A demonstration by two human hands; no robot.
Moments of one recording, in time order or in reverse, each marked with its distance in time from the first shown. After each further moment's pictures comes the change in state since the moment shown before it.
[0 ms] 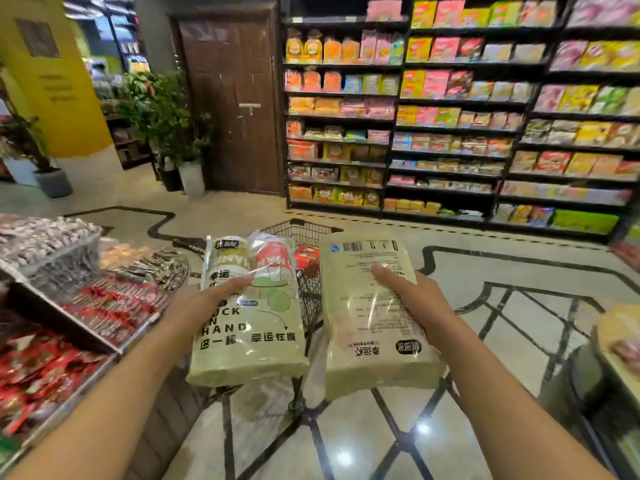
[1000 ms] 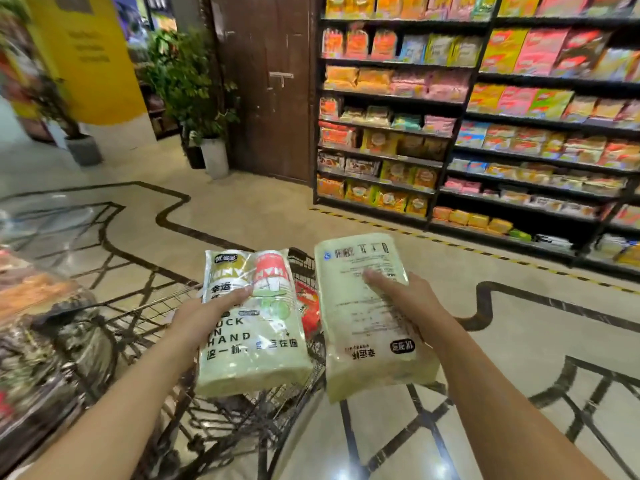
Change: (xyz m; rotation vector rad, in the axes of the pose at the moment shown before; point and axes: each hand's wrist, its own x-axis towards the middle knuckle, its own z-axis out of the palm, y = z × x) left_hand 0.515 0.121 0.243 -0.110 0.131 -0.205; right_hand 0.652 -0.021 -0.035 -0.160 -0.211 0.052
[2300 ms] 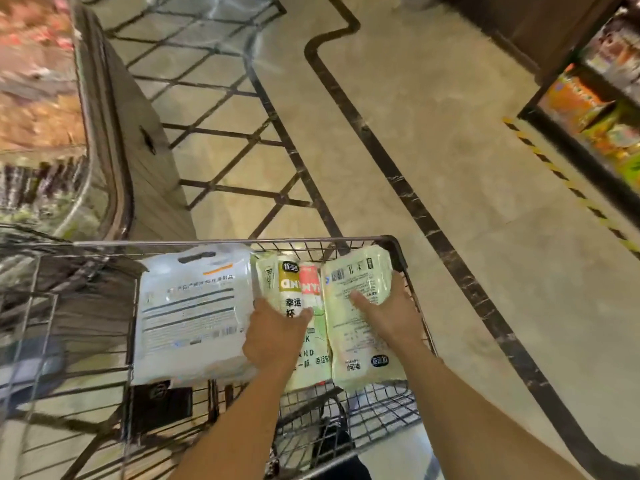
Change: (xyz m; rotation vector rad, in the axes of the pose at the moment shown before) left_hand 0.464 -0.086 0.209 0.277 0.701 -0.697; right_hand 0.573 0.170 0.209 -0.804 -0.535 0.137
